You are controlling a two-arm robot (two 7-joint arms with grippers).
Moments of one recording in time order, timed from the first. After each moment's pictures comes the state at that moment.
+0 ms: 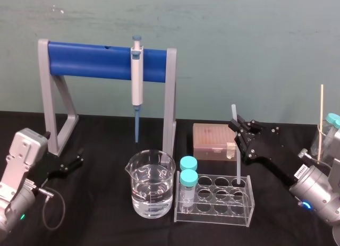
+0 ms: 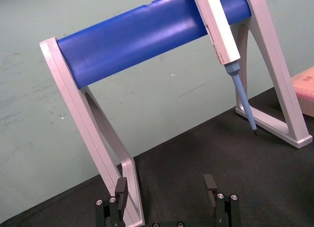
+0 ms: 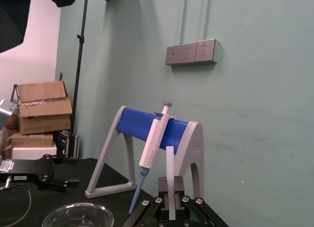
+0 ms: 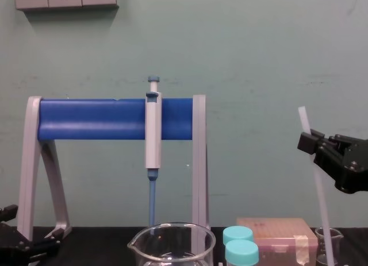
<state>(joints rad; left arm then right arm) -0.20 0.60 0.45 -1.41 -0.25 -0.12 0.03 0.19 0.41 -0.25 -1.42 0.45 -0.41 0.61</state>
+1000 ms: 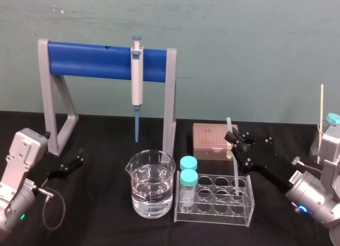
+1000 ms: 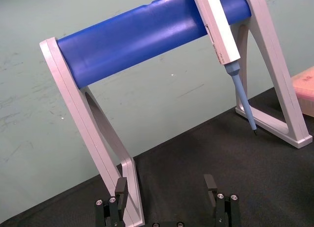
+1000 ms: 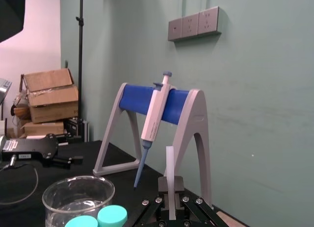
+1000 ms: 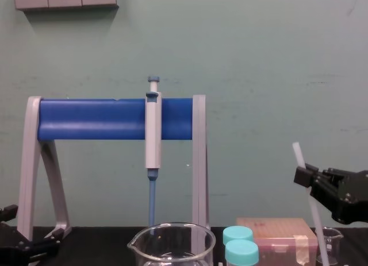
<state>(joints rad) -0.20 0.60 0.45 -1.41 -0.25 -0.12 0.03 0.26 0.40 -0.29 -1.27 0.49 -0.38 0.68</state>
